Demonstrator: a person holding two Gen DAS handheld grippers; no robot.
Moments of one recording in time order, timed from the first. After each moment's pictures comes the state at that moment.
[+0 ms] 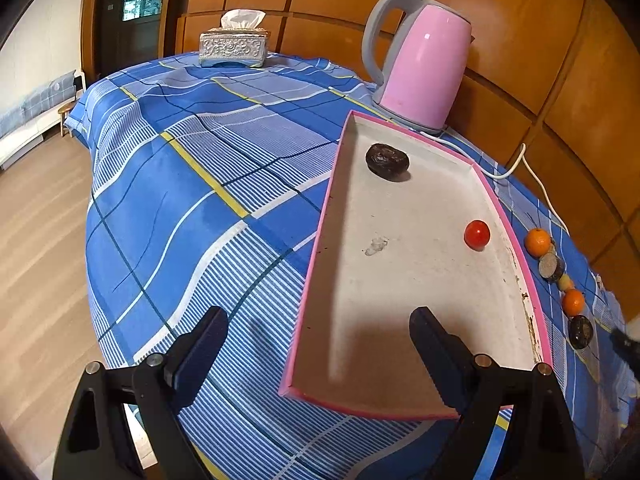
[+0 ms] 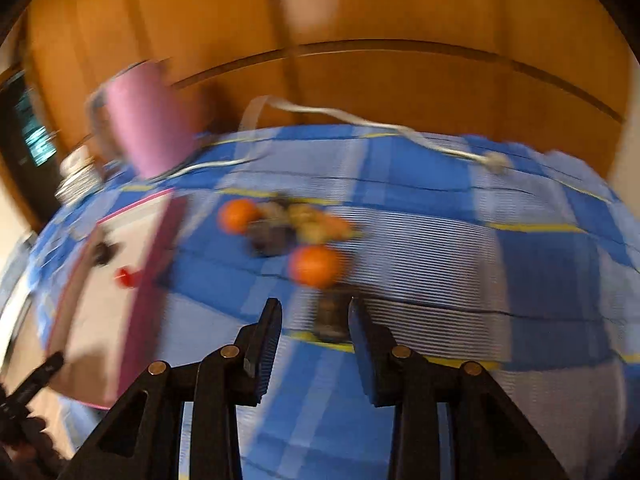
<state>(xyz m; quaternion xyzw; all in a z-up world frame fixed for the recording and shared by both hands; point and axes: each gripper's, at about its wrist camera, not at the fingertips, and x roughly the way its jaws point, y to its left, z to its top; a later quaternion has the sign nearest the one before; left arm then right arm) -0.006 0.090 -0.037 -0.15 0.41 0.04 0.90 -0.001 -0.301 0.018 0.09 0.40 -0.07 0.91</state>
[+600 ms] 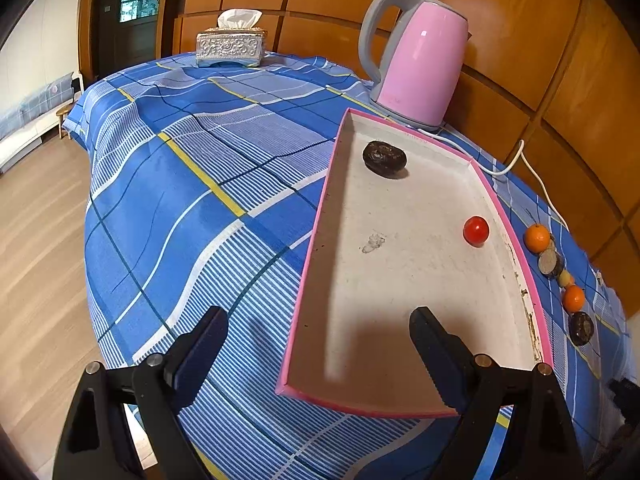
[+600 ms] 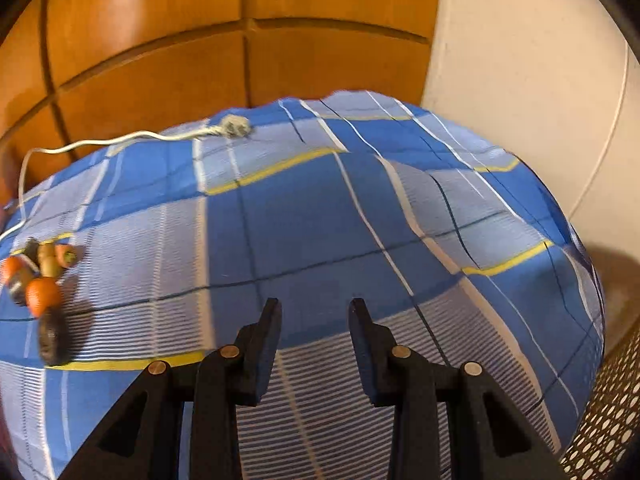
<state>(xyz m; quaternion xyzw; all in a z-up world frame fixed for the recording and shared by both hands) -0.007 0.087 -0.035 -0.15 0.41 0.04 0.90 -0.053 -0.425 -0.020 0.13 0.39 -0.37 0.83</state>
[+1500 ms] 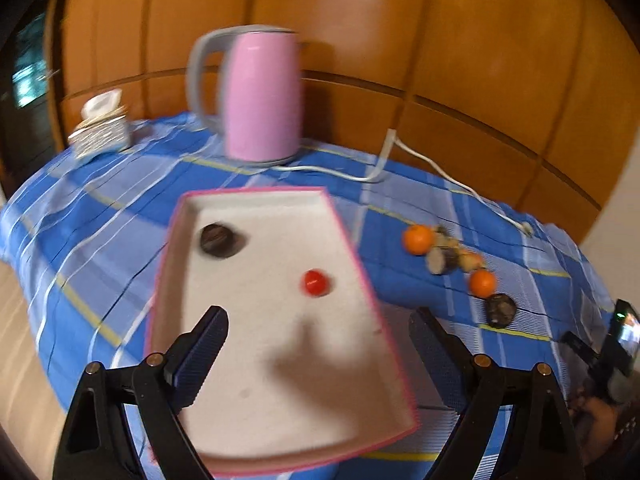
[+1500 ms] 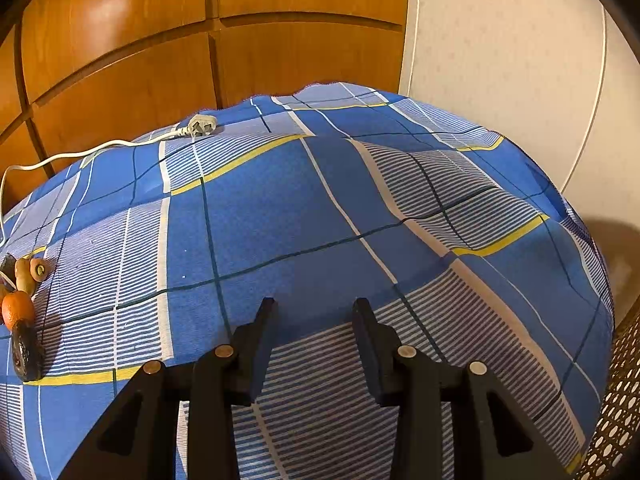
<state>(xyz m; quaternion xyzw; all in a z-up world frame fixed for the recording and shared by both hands) 0.033 -0.013 0.049 -0.03 0.38 -0.13 0.92 -0.059 -0.437 -0.036 0.15 0.37 -0.39 0.83</state>
